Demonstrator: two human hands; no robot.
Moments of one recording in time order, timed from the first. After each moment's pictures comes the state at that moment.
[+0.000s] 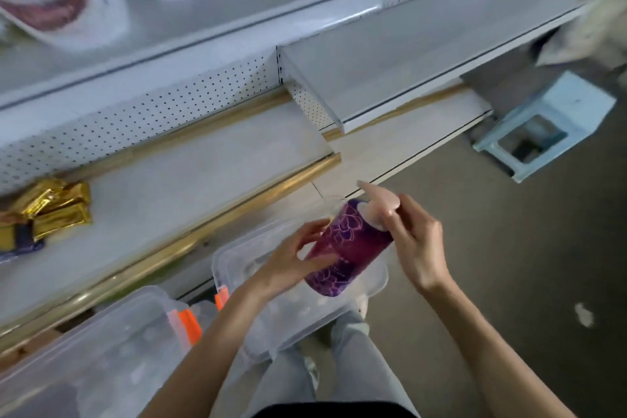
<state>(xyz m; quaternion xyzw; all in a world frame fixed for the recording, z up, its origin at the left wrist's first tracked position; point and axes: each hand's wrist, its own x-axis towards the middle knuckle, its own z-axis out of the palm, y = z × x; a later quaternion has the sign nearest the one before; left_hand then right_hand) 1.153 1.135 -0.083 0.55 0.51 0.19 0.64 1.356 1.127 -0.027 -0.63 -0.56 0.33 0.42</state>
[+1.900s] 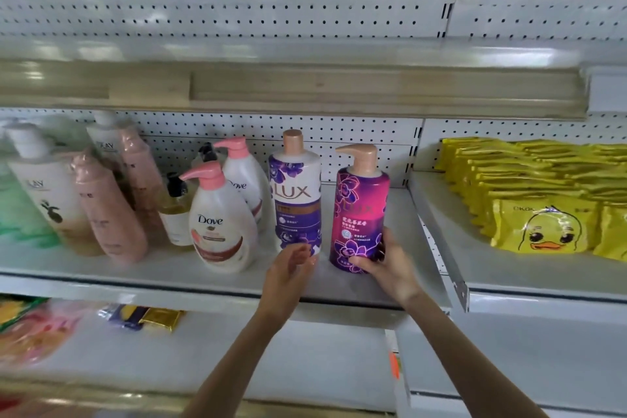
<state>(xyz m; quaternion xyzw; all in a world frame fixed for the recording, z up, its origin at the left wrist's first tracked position) 1.124 1.367 0.107 0.37 0.67 0.60 0.23 1.269 1.507 0.106 -0.34 -0.74 0.47 0.34</state>
